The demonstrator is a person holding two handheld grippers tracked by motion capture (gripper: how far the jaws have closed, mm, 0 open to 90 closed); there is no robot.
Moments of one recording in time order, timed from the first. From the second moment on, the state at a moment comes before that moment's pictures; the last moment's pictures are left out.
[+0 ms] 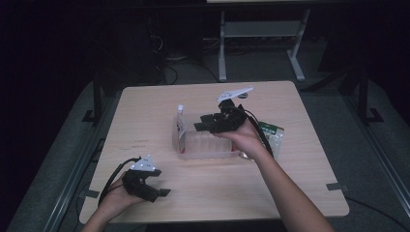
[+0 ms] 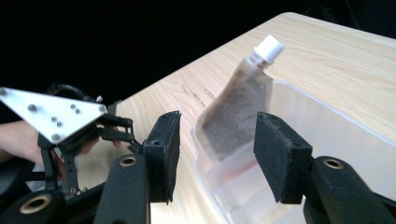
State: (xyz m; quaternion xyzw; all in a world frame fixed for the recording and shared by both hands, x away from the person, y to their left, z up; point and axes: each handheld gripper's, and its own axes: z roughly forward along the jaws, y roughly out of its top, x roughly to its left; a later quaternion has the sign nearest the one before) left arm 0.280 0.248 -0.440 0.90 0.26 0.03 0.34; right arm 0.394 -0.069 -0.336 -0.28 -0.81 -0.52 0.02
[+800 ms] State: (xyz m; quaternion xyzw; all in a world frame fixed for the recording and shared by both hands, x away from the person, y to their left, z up) left arm 0.279 0.247 -0.441 0.89 0.28 0.03 0.35; right arm 0.321 -0.144 -0.364 -0.28 -0.83 -0.47 -0.05
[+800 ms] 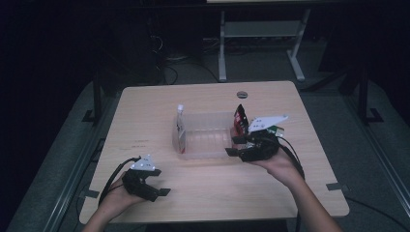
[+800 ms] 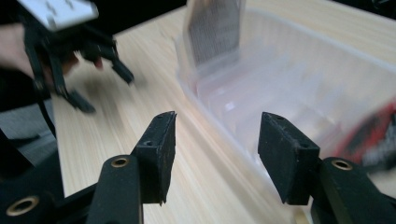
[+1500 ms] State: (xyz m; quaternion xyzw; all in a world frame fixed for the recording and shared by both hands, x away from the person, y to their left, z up) left arm 0.279 0.247 -0.441 0.89 0.28 0.04 0.35; right arm 0.300 -0.224 -0.413 -0.37 -0.83 -0.41 -0.10
